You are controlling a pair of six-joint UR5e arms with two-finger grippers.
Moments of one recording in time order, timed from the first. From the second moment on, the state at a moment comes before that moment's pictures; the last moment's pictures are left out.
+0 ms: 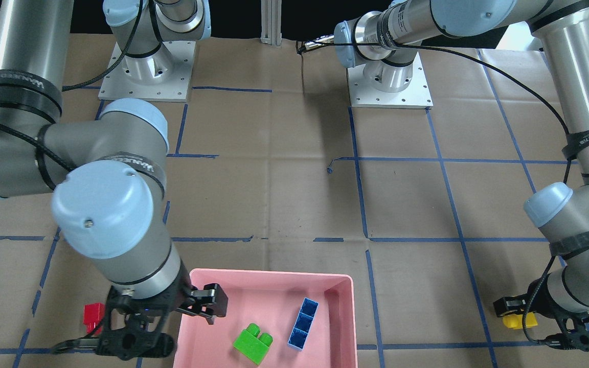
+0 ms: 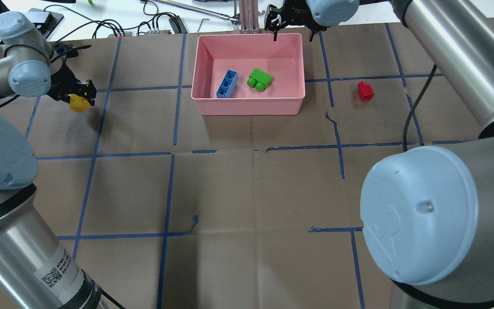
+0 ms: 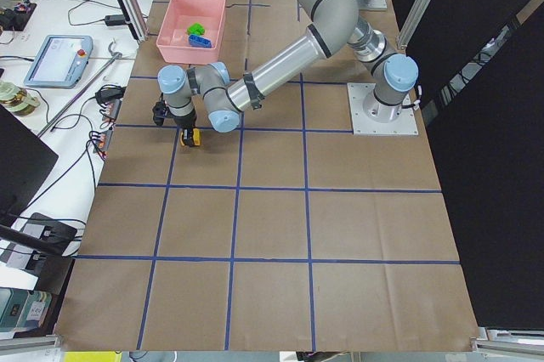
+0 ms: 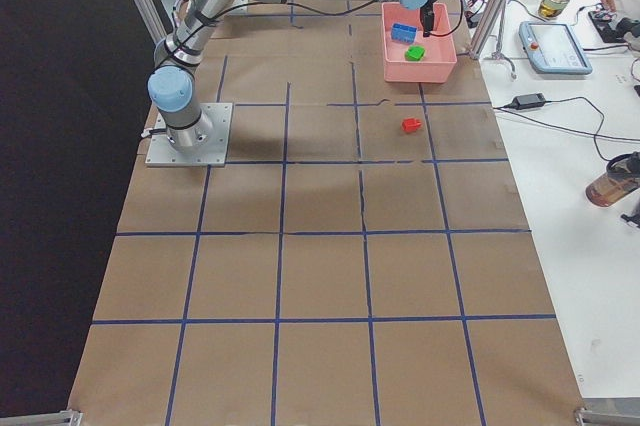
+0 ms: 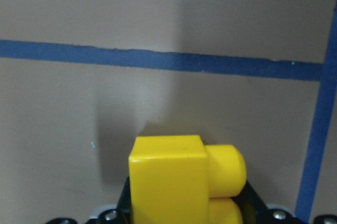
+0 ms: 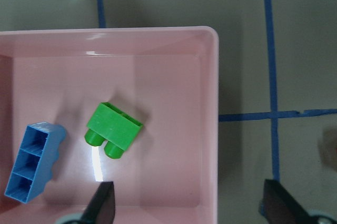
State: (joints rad) left arm -1.20 -2.29 -1.33 -1.05 1.57 0.35; right arm 1.69 -0.93 1.02 -1.81 -1.55 0.18
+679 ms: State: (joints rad) left arm -1.59 -2.22 -1.25 -1.03 1.49 0.42; right arm 1.50 -0.93 1.03 -1.77 -1.55 -0.12
